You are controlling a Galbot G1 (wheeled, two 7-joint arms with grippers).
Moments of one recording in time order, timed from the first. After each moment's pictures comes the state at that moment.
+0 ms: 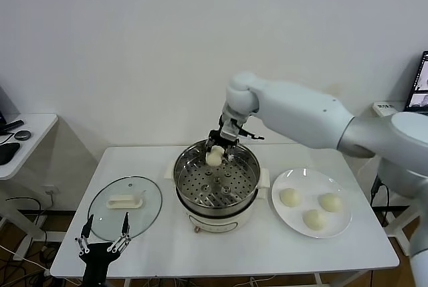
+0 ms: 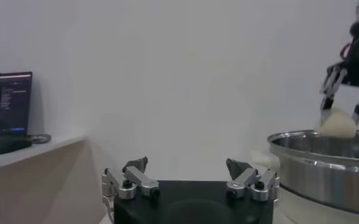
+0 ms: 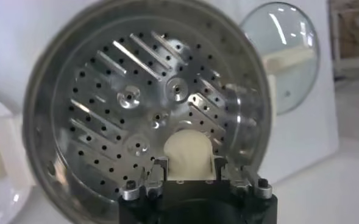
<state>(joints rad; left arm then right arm) 1.81 -1.40 -0.65 -2.10 -0.15 -0.23 -0.09 0.46 1.27 -1.12 1.09 -0.19 0.59 -1.10</state>
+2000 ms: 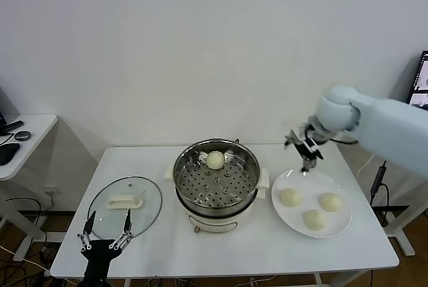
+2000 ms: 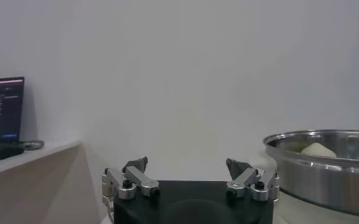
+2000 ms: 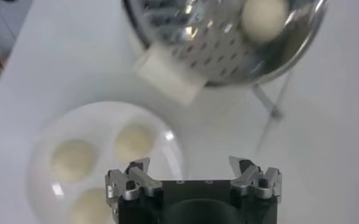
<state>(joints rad) 1.79 -1.38 -0.64 -2.10 -0.14 -0.23 -0.09 0.49 0.64 -1.19 1.50 0.03 -0.23 -1.13</state>
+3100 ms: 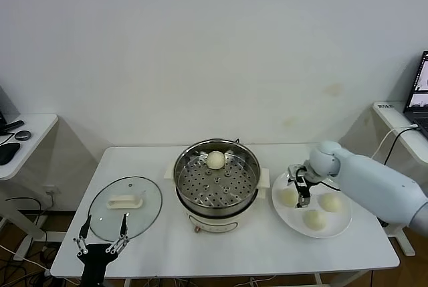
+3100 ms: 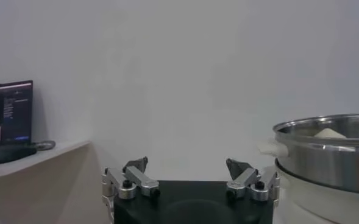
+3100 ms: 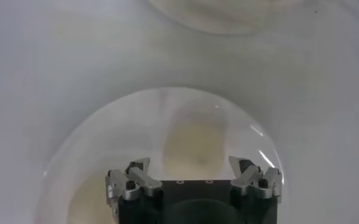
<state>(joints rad) 1.79 -1.39 -0.67 -2.06 -0.09 -0.25 -0.10 -0.02 0.80 -0.83 1.19 -0.15 -0.25 -1.06</state>
